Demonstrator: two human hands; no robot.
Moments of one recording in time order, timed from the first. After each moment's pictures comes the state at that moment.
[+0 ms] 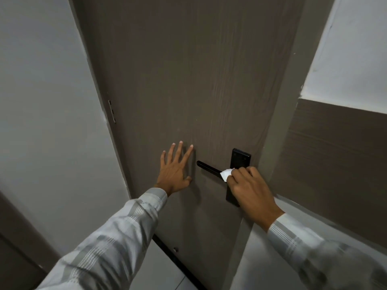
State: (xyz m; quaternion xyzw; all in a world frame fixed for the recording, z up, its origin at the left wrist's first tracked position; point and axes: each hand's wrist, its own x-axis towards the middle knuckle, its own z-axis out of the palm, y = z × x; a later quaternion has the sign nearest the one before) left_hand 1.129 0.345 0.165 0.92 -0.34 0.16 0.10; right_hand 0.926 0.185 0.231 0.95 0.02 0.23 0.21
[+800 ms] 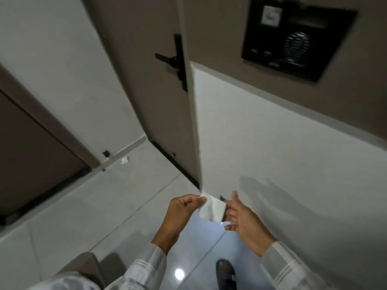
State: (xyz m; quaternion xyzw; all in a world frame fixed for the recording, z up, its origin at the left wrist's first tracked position) left_hand 0.582 0.307 0.047 0.73 0.01 -0.24 0.64; right_hand 0.518 0.124 0.035 0.58 -0.25 -0.17 -0.75
